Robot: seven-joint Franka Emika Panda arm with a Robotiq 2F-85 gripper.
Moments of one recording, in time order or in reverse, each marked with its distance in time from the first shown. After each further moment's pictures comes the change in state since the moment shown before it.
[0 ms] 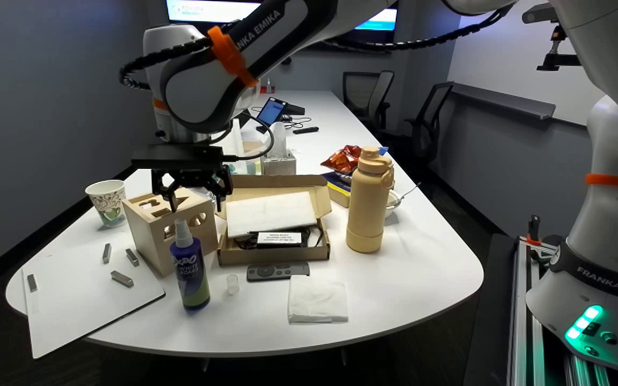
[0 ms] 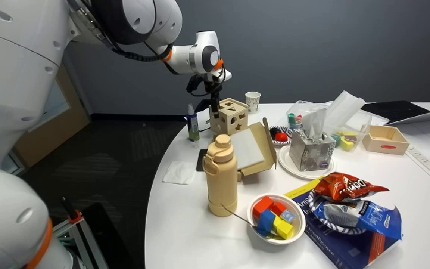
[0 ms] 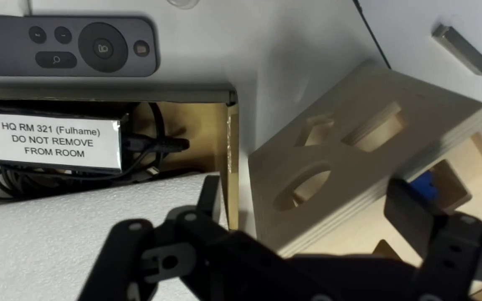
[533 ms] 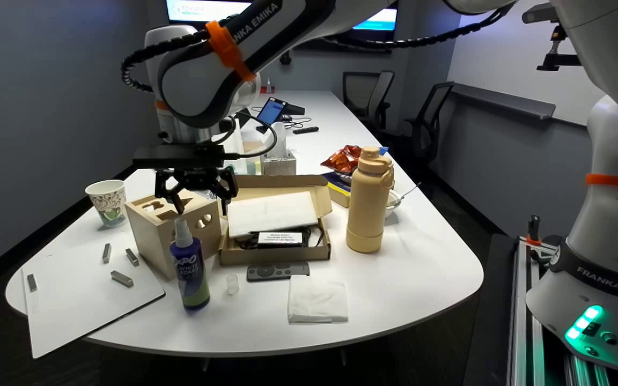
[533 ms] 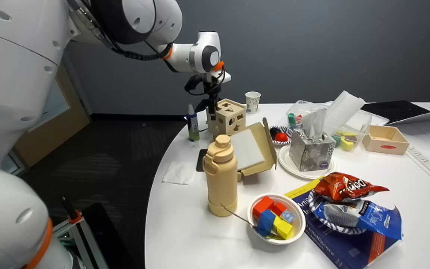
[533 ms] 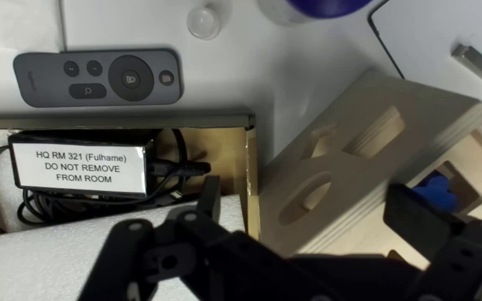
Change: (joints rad) arm -0.003 -0.004 0.002 0.001 0.058 -0.069 0.000
